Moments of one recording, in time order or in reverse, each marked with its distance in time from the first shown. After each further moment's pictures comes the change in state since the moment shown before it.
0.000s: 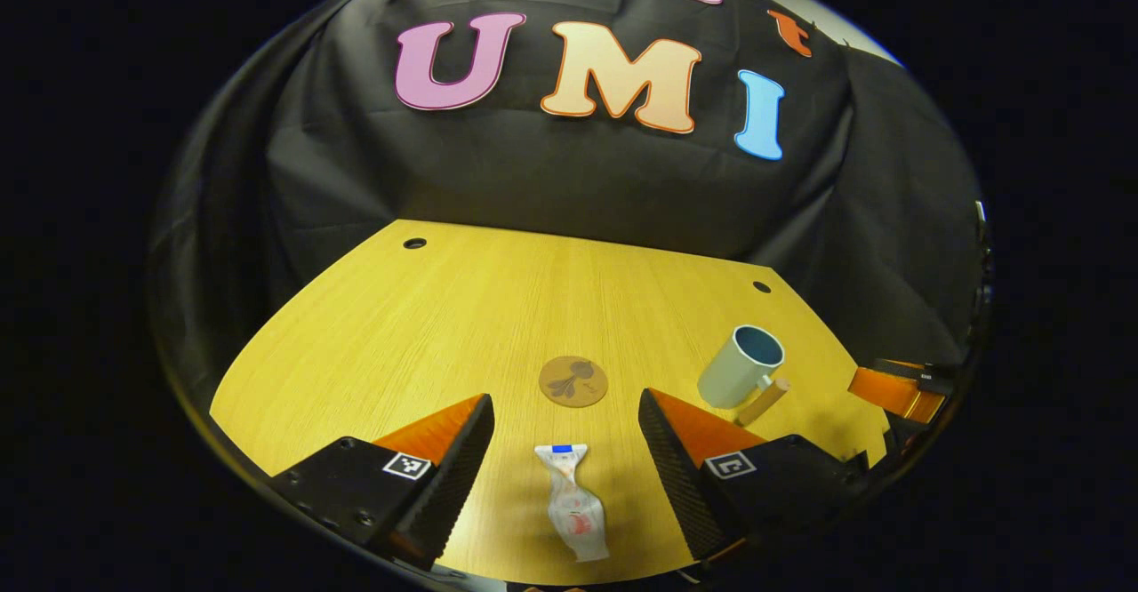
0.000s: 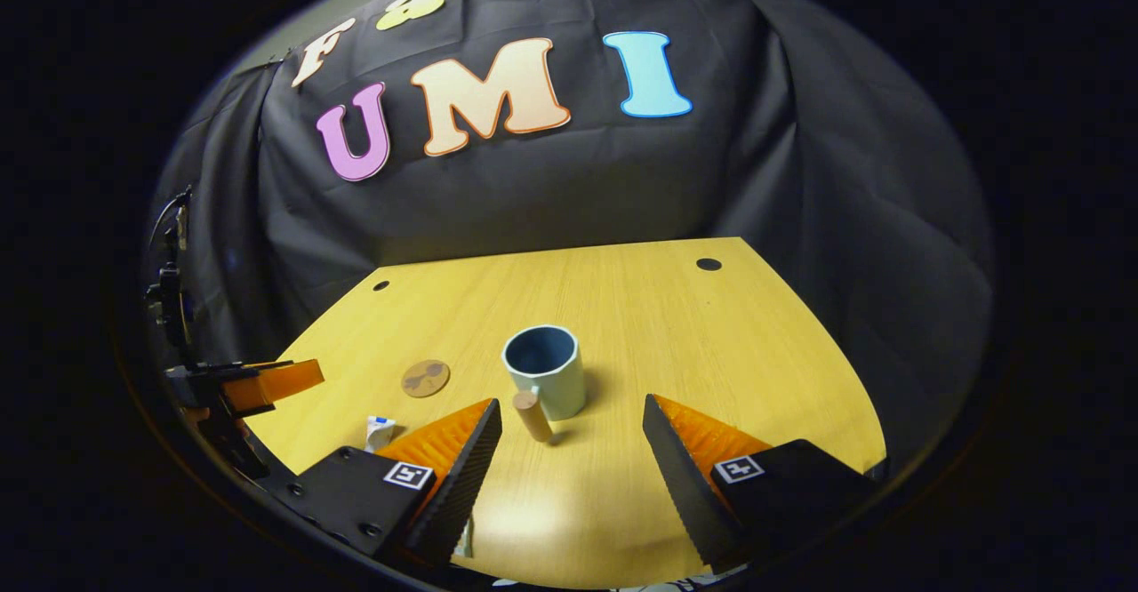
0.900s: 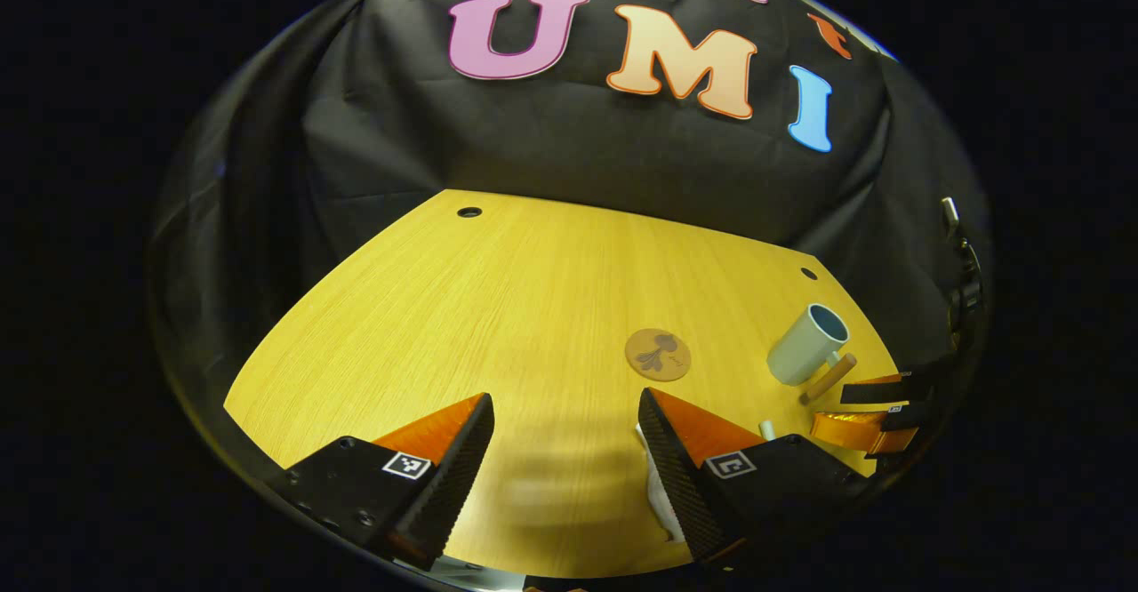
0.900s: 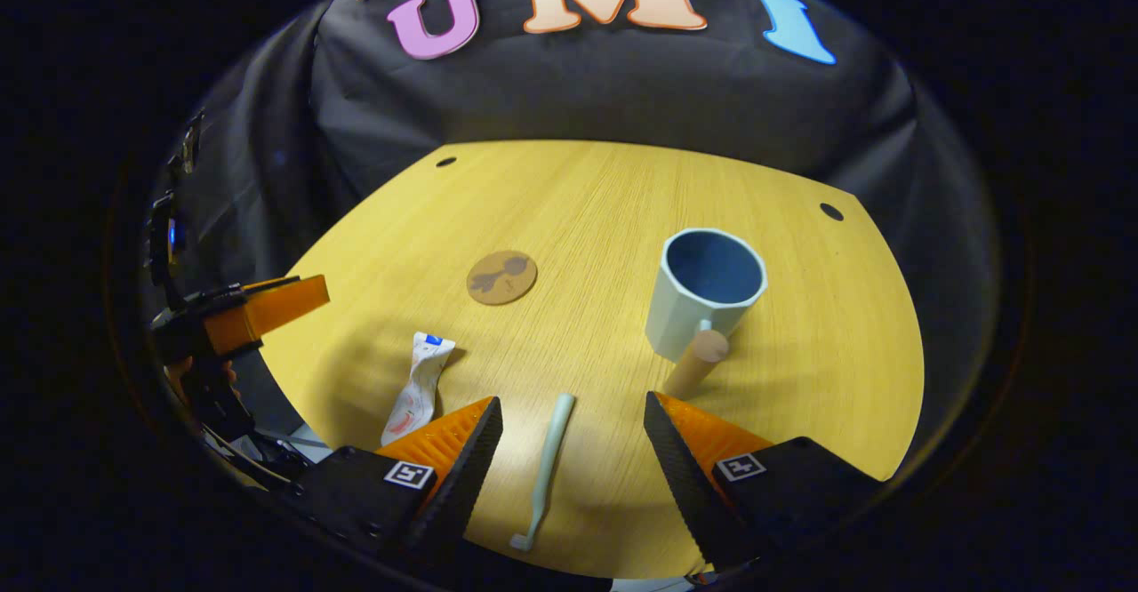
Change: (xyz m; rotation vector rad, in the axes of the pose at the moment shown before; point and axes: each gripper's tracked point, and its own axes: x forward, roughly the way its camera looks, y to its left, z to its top) left arm -0.007 0.094 -0.029 -0.046 0.076 0.105; right arm 0.055 0.105 -0.094 -0.225 0.409 0.141
